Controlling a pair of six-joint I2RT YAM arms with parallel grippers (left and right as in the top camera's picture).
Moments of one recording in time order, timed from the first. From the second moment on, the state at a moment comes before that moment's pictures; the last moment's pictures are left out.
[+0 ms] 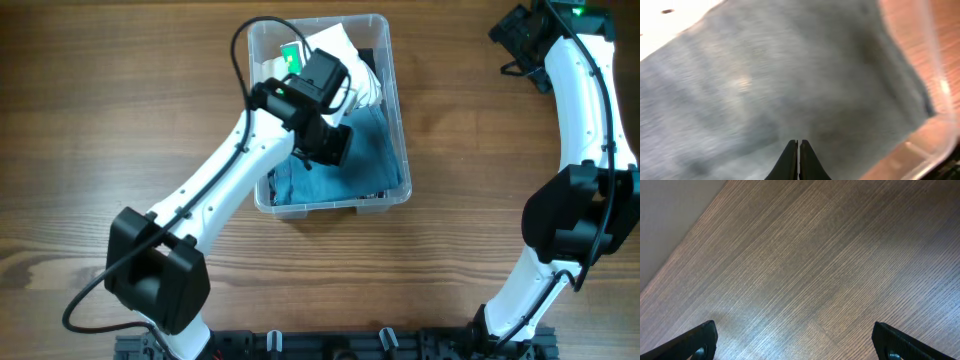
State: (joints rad) left arm -0.59 1.83 1.59 -1.01 0.21 -0.20; right arm -0.11 2.05 1.97 -0.99 0.22 0.71
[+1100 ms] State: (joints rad) left arm -0.64 1.86 1.60 -1.32 -0.01 -0.30; right arm -0.11 2.05 1.97 -0.99 0.22 0.71
